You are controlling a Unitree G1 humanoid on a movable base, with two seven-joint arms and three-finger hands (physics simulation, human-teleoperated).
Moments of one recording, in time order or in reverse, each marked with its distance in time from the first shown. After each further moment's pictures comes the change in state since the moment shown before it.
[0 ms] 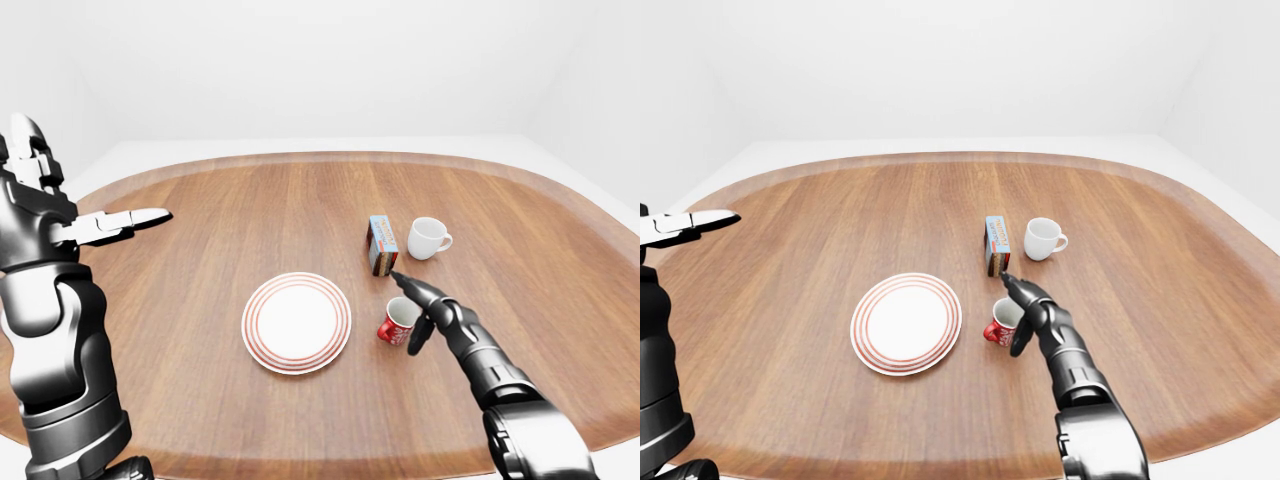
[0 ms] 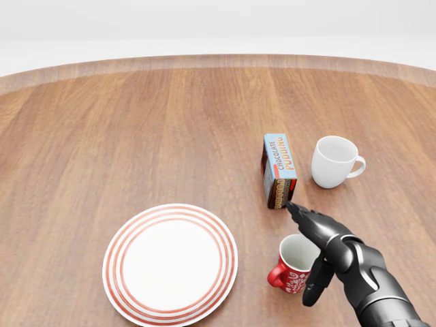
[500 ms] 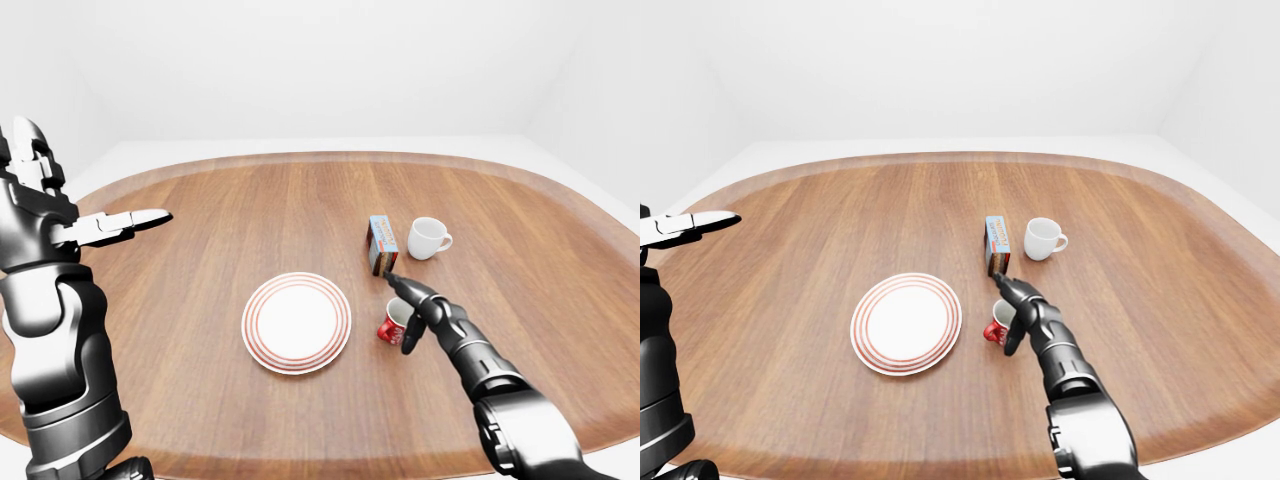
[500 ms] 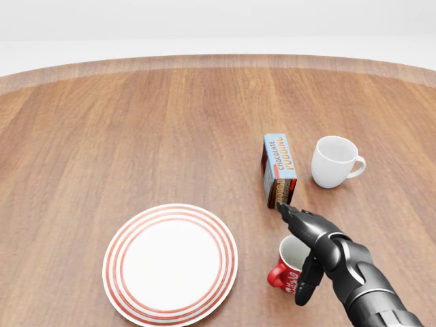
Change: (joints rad) left arm 0.002 -0.001 0.001 0.011 -0.001 0.000 0.000; right arm -0.057 0.033 0.027 0.080 -0.032 0.000 -0.025
